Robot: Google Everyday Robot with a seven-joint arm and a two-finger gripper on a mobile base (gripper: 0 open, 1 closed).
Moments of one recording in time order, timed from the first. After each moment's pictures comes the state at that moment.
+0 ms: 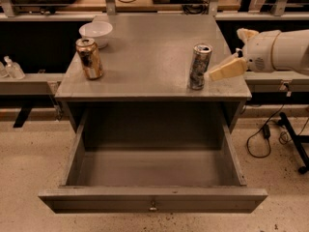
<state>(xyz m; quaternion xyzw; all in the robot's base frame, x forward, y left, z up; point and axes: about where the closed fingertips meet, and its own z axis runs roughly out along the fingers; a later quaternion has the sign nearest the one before) 0.652 -0.207 0.925 -0.43 0.73 0.10 0.53</state>
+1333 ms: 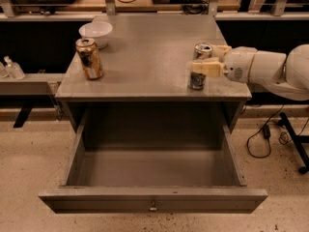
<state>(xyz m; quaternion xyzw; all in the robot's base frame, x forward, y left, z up) 0.677 -0.153 0.895 -0.38 0.67 0.26 0.59</state>
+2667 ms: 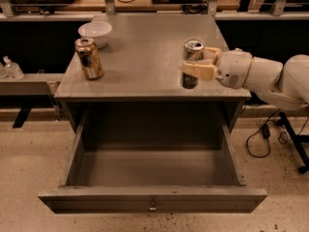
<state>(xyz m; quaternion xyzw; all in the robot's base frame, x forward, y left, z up) 0.630 -0.114 0.923 -0.40 0.58 0.33 0.62</state>
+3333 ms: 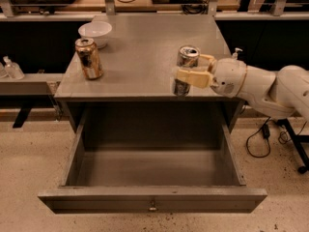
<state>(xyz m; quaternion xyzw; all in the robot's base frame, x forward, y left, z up) 0.607 -0.094 0.918 -0.39 0.56 0.39 0.62</state>
